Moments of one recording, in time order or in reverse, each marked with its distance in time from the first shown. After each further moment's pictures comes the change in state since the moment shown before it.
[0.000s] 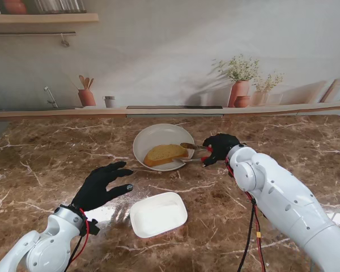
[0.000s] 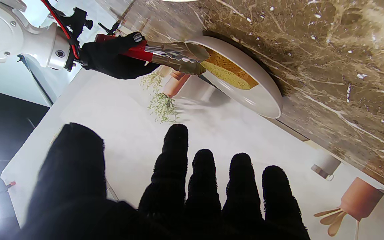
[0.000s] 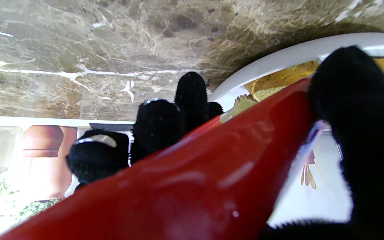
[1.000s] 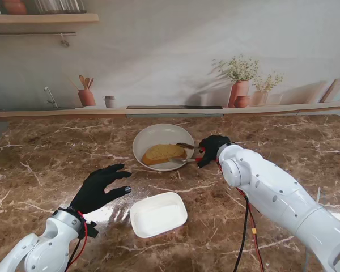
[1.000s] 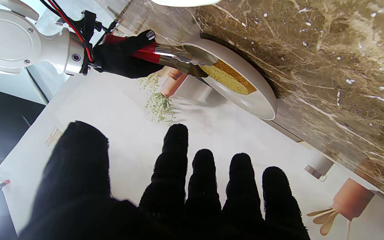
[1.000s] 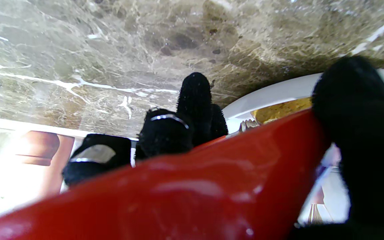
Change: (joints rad) left arm 0.021 -0.002 -0.011 -0.003 -0.006 0.000 0.005; right arm 0.143 -0.010 -0.228 0.083 0.033 0.121 0.039; left_hand 0.031 0.000 0.000 0.000 0.000 0.000 0.000 0.009 0.000 0.000 0.000 0.000 0.000 0.000 0.000 0.000 0.000 0.000 -0.023 0.000; right_hand -0.008 0.077 -0.071 0.004 -0.019 0.008 -0.013 0.016 -0.002 -0.029 0.012 0.000 0.023 -0.073 0.086 0.002 0.051 -0.031 0.059 0.036
